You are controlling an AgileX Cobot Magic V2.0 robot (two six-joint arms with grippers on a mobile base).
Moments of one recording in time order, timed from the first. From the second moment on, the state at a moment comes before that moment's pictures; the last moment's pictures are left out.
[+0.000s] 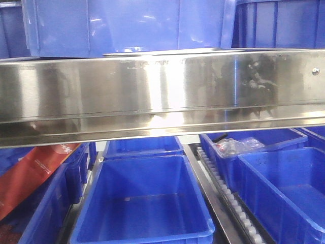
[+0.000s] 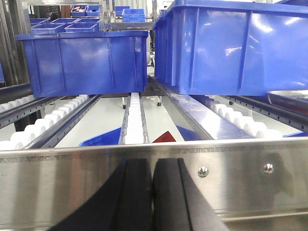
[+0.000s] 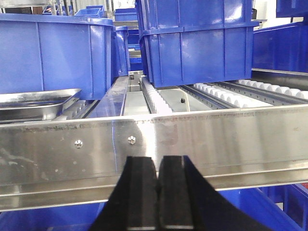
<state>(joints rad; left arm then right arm) -0.06 0.00 0.00 0.10 0.05 -0.06 -0.08 0.00 0.00 0.11 0.06 -0.04</state>
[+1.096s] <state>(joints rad) -0.06 0.00 0.00 0.10 -0.07 -0.06 -0.08 0.00 0.00 0.11 0.03 -0.04</state>
